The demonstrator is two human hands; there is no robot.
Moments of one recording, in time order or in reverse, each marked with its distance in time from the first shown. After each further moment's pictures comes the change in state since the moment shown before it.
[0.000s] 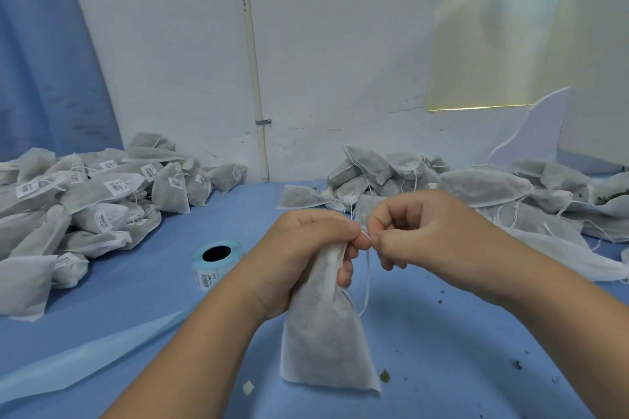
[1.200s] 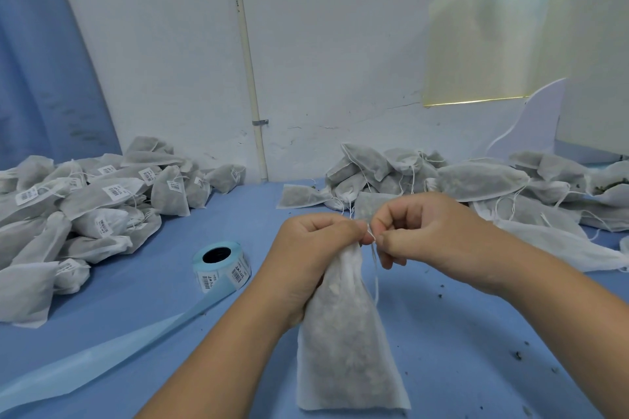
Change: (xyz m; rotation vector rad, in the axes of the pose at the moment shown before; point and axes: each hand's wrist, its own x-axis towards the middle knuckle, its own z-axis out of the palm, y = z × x) left_hand 0.005 -0.014 0.017 0.102 0.243 0.016; right_hand 0.003 0.018 -0.004 0.035 -0.022 0.011
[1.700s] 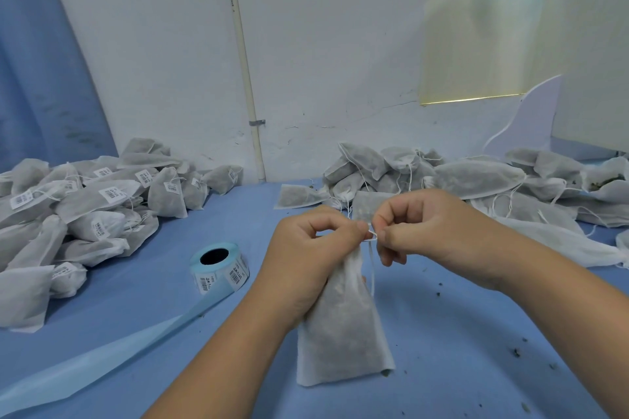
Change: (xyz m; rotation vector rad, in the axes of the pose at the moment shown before) left_hand -0.002 -0.002 0.003 0.028 0.050 0.128; right_hand 0.001 0.001 -0.004 0.060 -0.009 0.015
